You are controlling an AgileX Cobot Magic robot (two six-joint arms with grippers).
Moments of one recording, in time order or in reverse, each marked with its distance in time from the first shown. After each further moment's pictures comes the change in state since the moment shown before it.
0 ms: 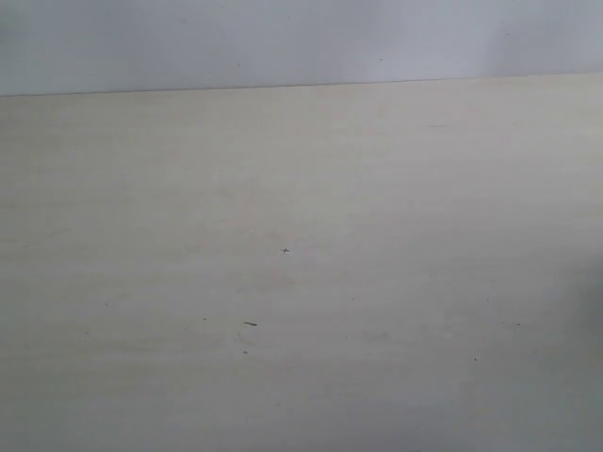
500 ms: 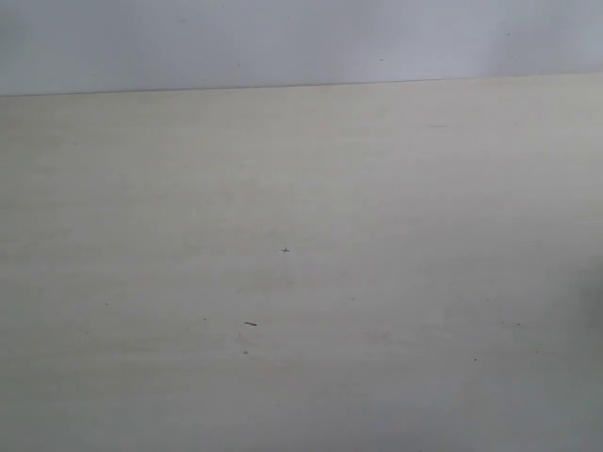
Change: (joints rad) left arm 0.040 0.000 0.000 0.000 0.000 0.053; right arm 0.000 0.000 0.000 0.000 0.000 0.000
